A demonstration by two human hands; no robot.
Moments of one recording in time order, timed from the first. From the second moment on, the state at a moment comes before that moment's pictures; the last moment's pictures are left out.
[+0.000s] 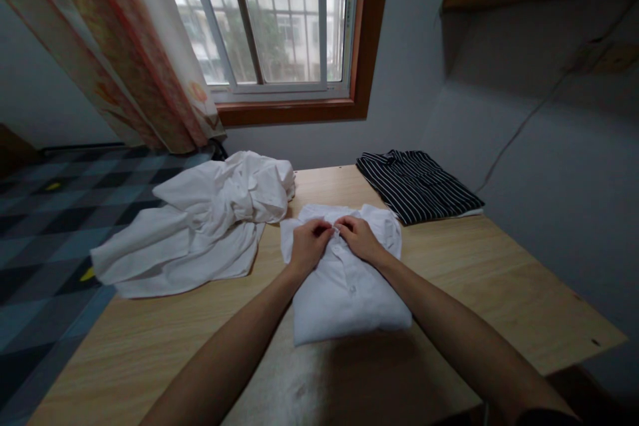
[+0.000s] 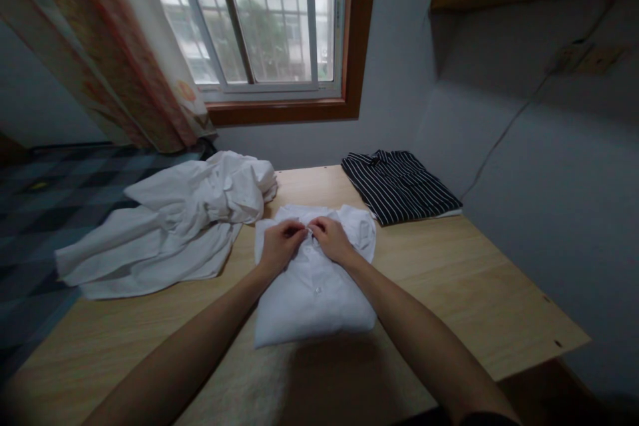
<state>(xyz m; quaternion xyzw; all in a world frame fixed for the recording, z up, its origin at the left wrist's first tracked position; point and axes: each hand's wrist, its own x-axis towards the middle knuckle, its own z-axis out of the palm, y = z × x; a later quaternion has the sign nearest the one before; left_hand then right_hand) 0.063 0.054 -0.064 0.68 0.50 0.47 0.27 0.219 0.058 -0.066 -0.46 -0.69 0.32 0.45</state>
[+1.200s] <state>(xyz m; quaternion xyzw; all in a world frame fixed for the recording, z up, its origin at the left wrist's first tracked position) 0.072 0.045 -0.059 0.70 0.50 0.48 0.19 0.213 0.057 -0.069 -0.49 -0.64 0.31 0.51</state>
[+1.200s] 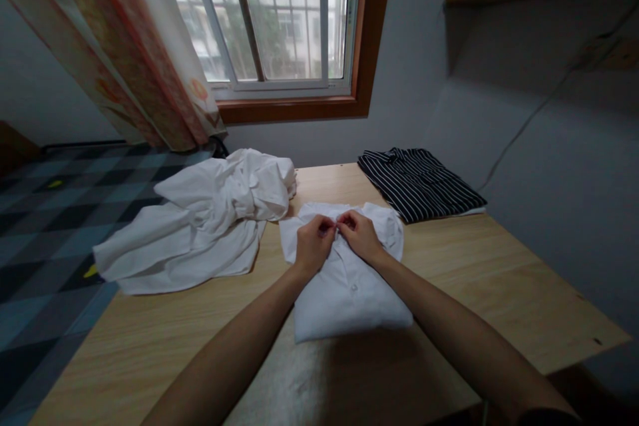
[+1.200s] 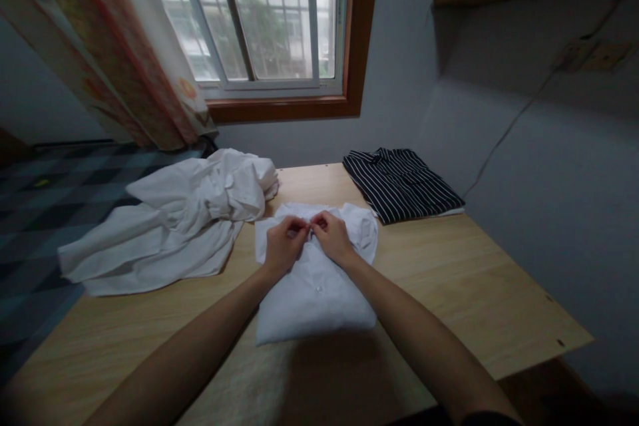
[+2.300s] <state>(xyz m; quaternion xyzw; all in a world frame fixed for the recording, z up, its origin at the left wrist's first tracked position) 0.071 0.049 -0.060 0.70 0.46 0.52 0.20 0.211 0.046 -0.068 -0.52 -0.68 0.16 0.49</state>
